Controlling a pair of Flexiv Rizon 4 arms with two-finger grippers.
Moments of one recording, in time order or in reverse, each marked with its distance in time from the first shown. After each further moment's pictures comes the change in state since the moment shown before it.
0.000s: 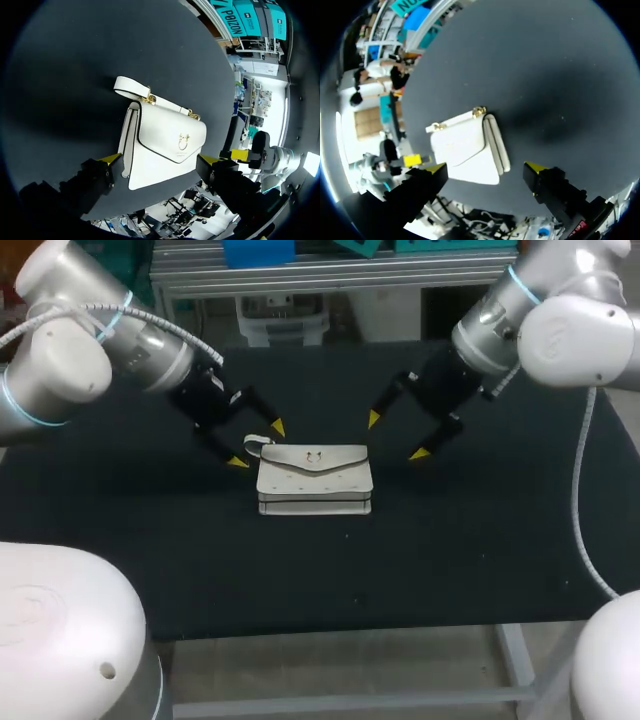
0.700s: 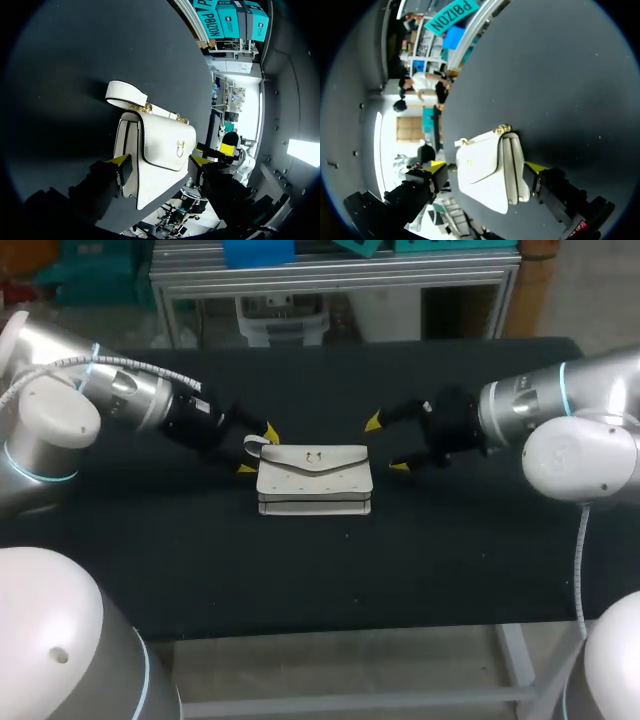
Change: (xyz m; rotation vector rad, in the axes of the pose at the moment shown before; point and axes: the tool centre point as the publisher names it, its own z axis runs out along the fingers) left arm -0.010 -0.012 0.020 0.022 0.251 0.075; right arm 0.004 0.018 0.034 -0.189 0.427 -0.068
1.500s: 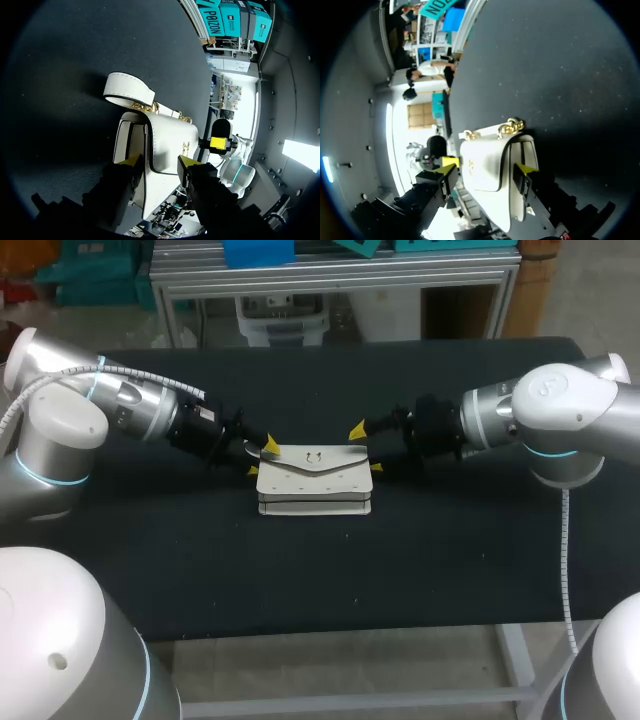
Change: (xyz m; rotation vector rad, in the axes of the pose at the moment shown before) left arm -0.009 -0.002 0.016 -0.043 0.049 -0.020; right arm -0.001 0.000 0.043 0.184 0.123 0.024
